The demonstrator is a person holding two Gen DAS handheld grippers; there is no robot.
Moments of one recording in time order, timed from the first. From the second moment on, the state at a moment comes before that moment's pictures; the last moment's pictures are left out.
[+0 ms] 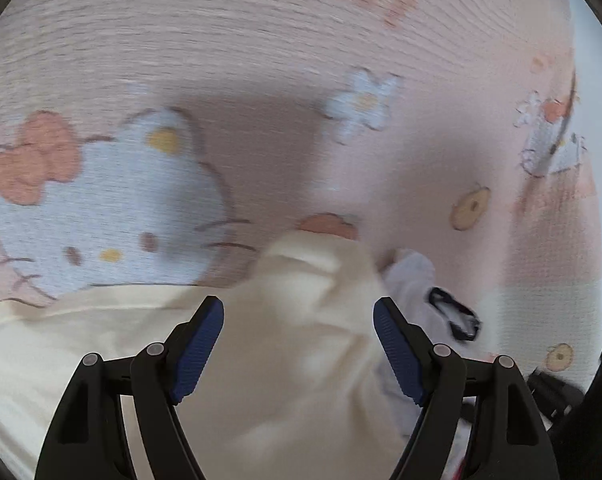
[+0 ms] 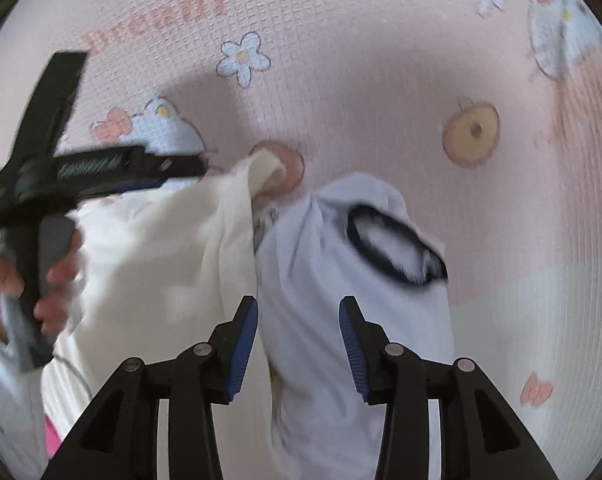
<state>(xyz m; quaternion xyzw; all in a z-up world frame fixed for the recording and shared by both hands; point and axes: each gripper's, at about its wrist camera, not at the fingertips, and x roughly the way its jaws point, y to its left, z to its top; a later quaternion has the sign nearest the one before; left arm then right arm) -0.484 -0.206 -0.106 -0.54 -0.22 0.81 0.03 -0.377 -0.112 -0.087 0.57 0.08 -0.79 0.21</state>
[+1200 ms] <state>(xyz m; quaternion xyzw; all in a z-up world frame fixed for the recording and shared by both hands) -0.279 -0.512 -0.115 -0.51 -0.26 0.77 -0.26 -0.487 -0.190 -0.126 0.65 0.03 -0.70 0.28</state>
